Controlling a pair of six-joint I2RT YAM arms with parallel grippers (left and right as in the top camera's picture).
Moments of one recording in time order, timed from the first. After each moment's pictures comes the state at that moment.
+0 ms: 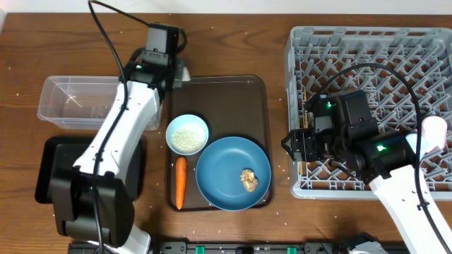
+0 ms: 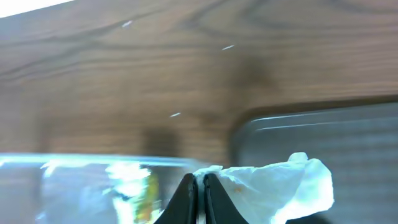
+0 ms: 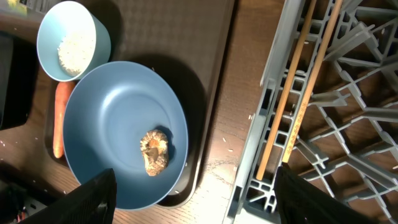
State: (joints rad) left arm -0.18 1.73 1.43 -0.65 -0.33 0.00; right arm 0.34 1.19 1.09 -0.99 -0.25 0.22
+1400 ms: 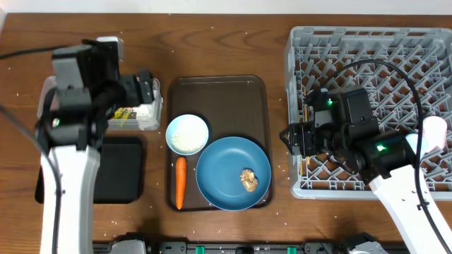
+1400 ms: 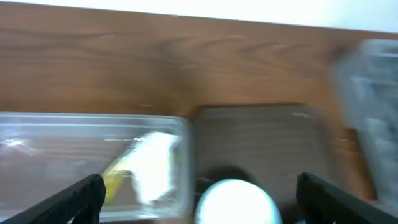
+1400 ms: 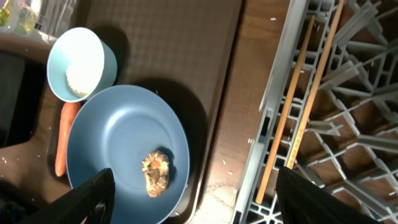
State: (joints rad) left arm 0.08 1.26 1.32 -0.80 0.24 -0.03; right arm 0.34 1.19 1.09 -0.91 -0.24 0.22
